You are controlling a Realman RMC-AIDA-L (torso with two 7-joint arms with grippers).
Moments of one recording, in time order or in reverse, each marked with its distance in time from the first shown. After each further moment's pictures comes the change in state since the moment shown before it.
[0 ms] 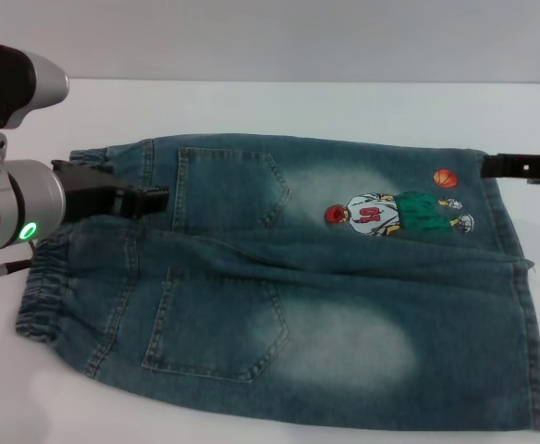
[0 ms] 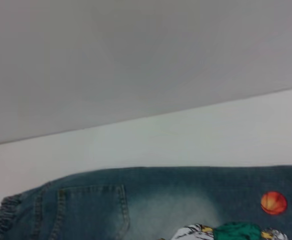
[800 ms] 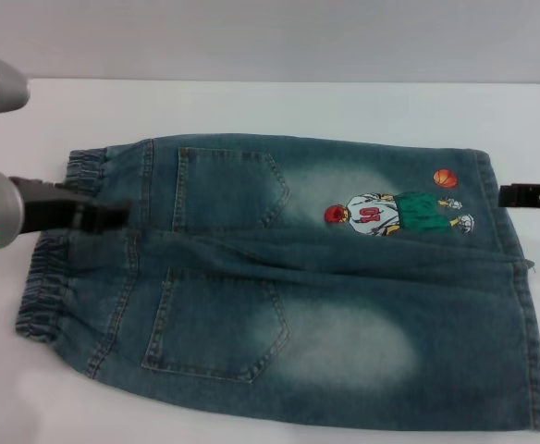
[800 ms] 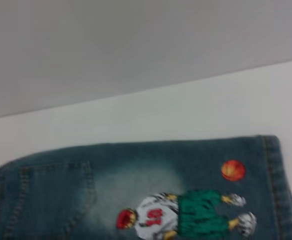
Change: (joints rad) left arm 0.016 -0.001 -0.072 -0.049 0.039 -0.143 -0.012; right arm -0.076 0.003 -0.103 -0.175 -0.165 0.059 0.167
